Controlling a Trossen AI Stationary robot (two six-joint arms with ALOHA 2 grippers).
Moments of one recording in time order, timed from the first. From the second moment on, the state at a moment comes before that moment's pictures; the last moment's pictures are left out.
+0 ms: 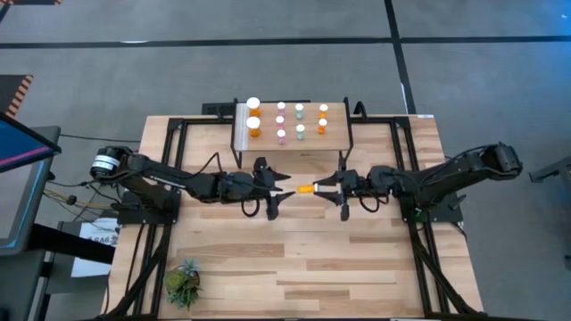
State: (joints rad) left arm -0.09 1.50 0.83 0.39 -0.33 -0.09; right arm 0.08 1.15 0.45 0.67 0.11 0.05
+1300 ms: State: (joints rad) left arm -0.10 1.50 0.83 0.35 -0.36 -0.14; right arm -0.36 1.11 1.06 -0.58 0.03 -0.01
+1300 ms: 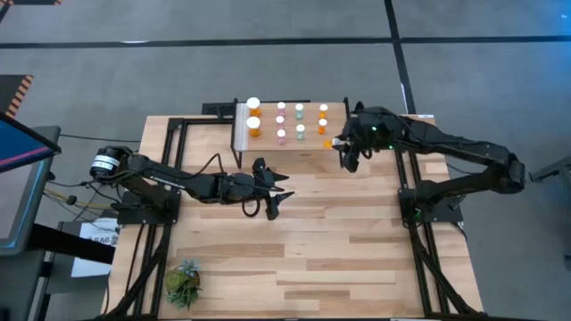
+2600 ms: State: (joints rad) left arm -0.10 1.50 0.83 0.34 -0.35 -0.15; right arm -0.49 1.49 1.39 -0.87 0.03 -0.15
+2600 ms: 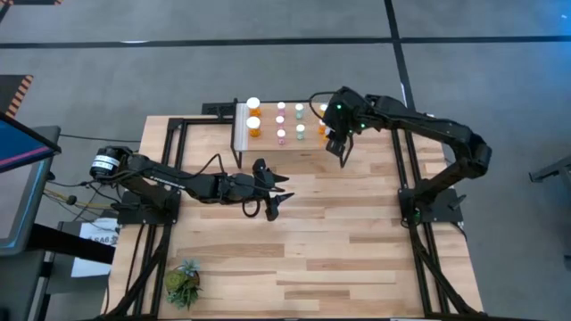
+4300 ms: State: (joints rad) left arm -0.10 1.50 0.83 0.34 -0.32 -0.17; right arm -0.49 1.49 1.40 -0.87 -0.06 -0.15
